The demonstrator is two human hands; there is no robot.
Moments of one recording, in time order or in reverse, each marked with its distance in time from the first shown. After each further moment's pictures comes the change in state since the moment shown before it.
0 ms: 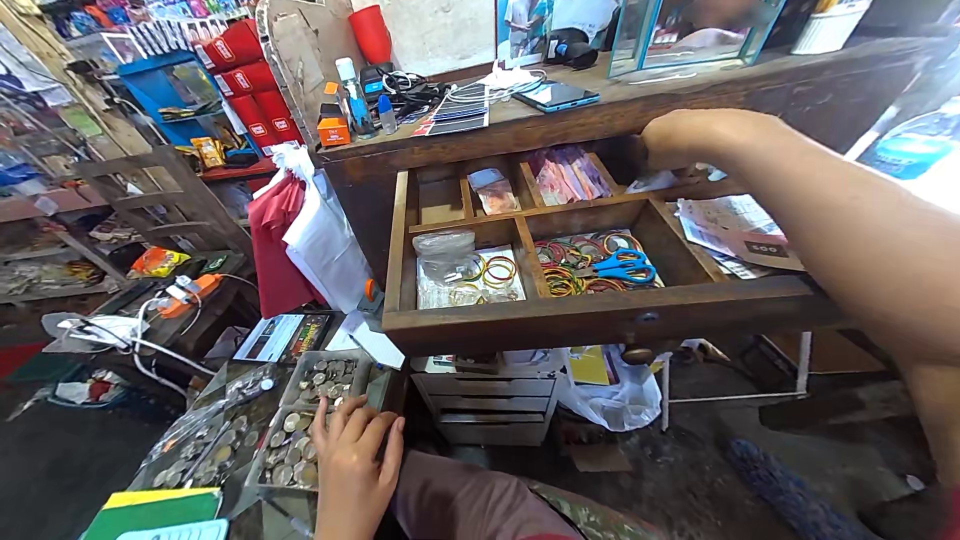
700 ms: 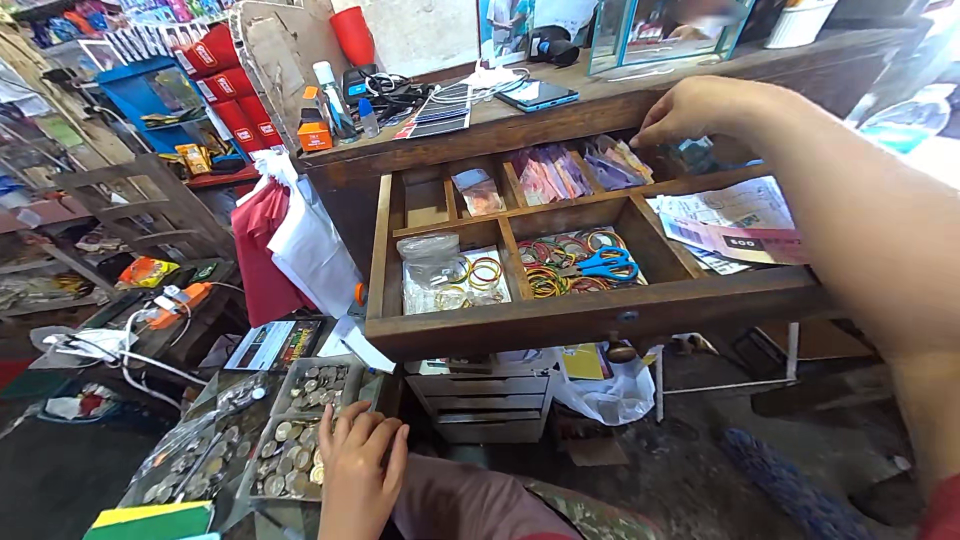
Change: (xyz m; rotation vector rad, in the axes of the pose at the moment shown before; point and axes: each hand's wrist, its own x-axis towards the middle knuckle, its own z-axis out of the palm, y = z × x) left_hand 0.000 0.009 0.006 0.001 -0.089 0.023; right_hand -0.006 0.038 -0.009 0.331 0.184 0.007
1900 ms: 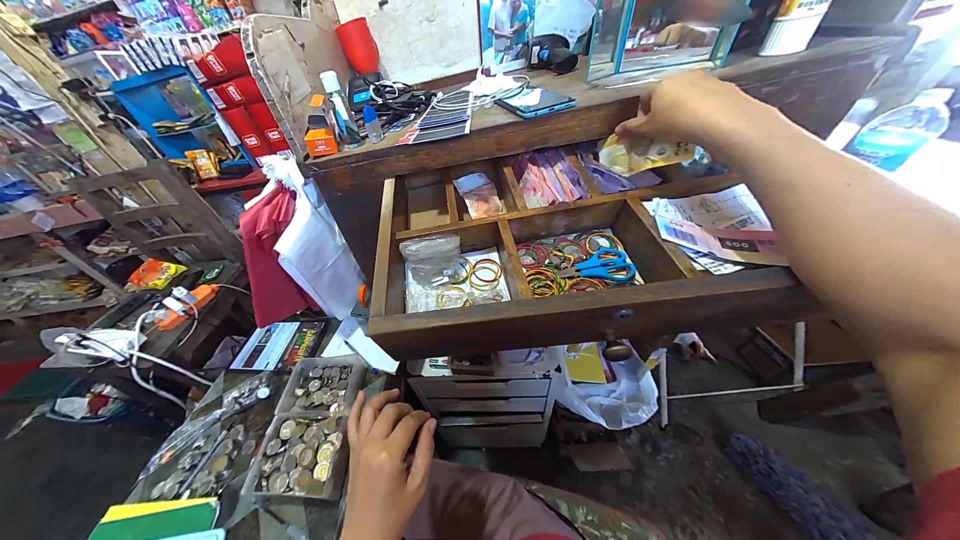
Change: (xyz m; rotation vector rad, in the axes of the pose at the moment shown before) left_hand 0.015 0.027 0.002 -0.151 0.057 0.049; right_hand 0.007 -0.009 0.005 -0.154 0.206 -0.032
